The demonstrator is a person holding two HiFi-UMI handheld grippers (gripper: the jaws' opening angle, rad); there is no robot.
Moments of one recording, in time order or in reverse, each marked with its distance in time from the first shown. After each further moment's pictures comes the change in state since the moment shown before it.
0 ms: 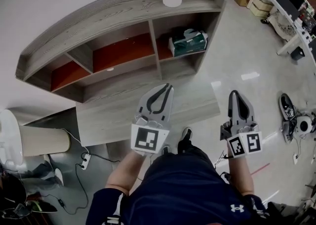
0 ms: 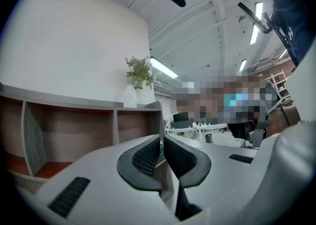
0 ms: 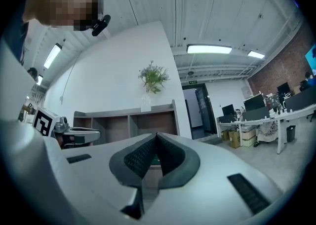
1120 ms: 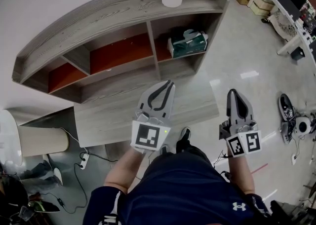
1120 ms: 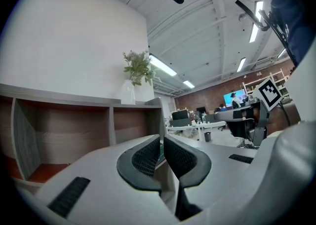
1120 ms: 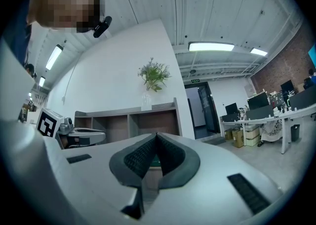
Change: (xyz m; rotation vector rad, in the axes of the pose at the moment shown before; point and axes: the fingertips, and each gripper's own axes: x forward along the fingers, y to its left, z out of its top) left arm 0.027 0.006 -0.008 0.068 0.037 -0.038; right arm 0.022 -0.003 -0.004 0.007 0.010 0.033
